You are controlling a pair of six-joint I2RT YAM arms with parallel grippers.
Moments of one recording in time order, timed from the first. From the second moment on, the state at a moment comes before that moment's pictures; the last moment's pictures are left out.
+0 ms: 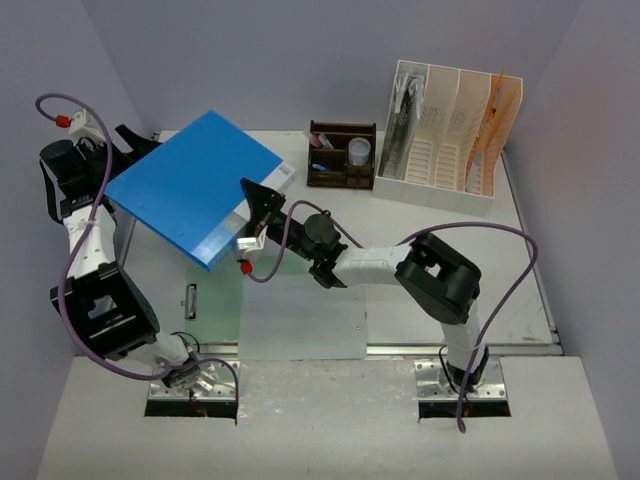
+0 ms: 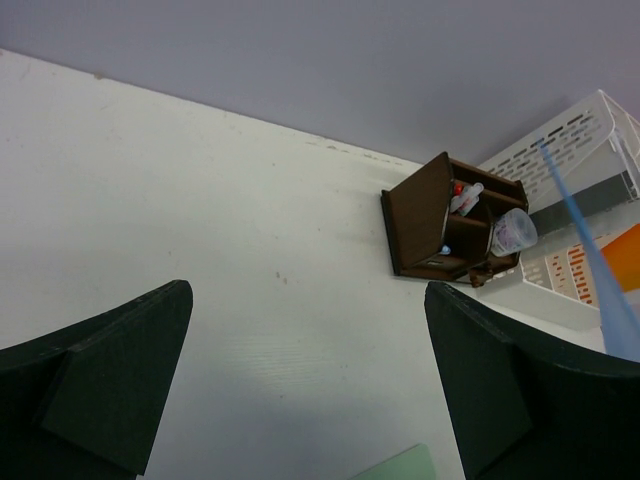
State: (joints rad) left arm 0.57 1.47 1.18 0.06 0.80 -0.40; right arm 0.98 2.01 1.16 1.21 -0.09 -1.35
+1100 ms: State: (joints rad) left arm 0.57 1.38 1.16 0.10 0.81 -0.50; right arm 0.43 1.41 1.32 0.80 0.57 -0.80
